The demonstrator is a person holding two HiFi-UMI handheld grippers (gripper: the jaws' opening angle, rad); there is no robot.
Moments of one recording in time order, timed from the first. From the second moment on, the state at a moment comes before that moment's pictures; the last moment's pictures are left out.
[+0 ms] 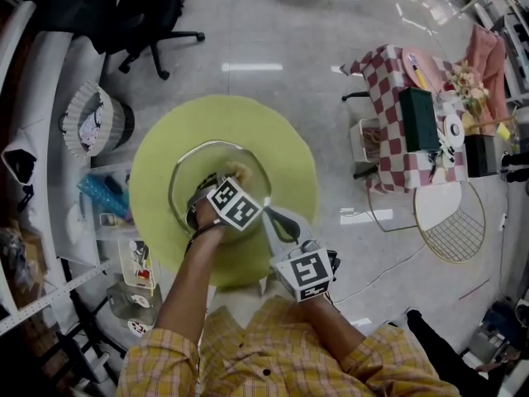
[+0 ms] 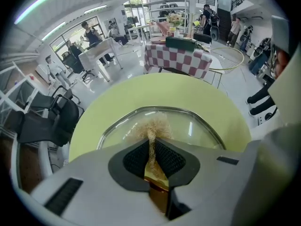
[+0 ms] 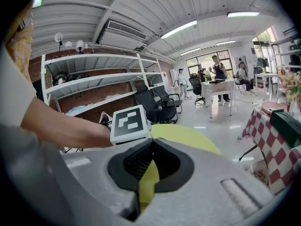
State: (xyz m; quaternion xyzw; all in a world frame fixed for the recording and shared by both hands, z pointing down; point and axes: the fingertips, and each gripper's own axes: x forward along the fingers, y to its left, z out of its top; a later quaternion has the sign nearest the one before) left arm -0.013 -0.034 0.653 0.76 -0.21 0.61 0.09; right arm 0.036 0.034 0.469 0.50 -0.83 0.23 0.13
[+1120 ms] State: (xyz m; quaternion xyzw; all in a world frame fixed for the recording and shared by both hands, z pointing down) left arm 0.009 -0.031 0.657 0.77 -0.19 0.61 0.08; right arm 0.053 0.038 0.479 0.51 -0.81 0.24 0.13
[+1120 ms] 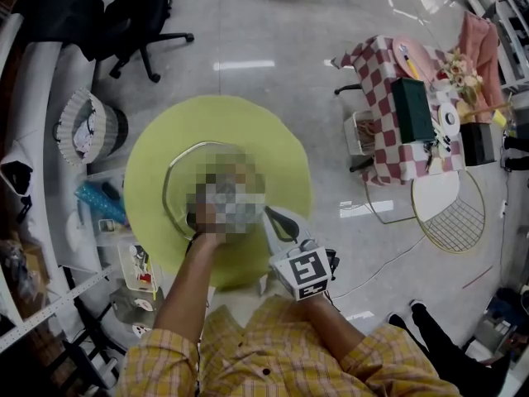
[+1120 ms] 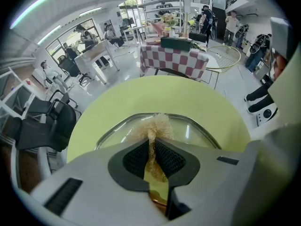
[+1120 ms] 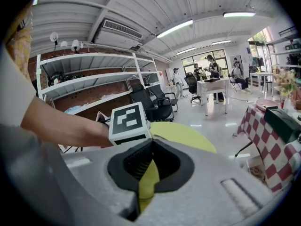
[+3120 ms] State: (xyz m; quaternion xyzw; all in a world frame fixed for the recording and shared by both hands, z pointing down) left arm 0.035 -0.030 0.635 0.73 -0.40 0.40 0.38; right arm 0.083 0.028 0.497 0.53 -0.79 0.26 0.15
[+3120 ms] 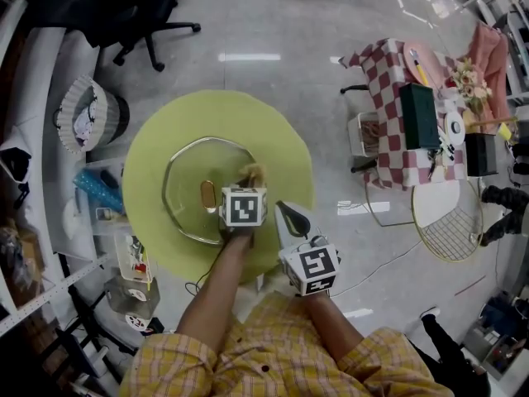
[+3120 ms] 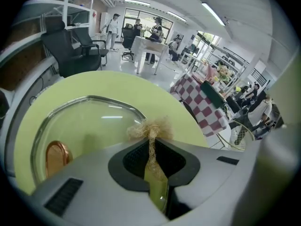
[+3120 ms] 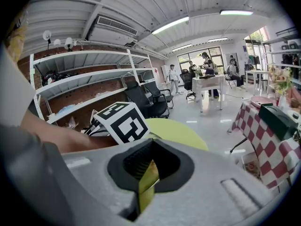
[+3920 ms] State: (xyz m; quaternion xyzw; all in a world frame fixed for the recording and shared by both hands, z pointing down) left arm 0.016 -0.001 0.637 0.73 -0.43 0.34 0.40; right arm 0.063 0.043 0.492 0.50 -0.81 0.25 0.16
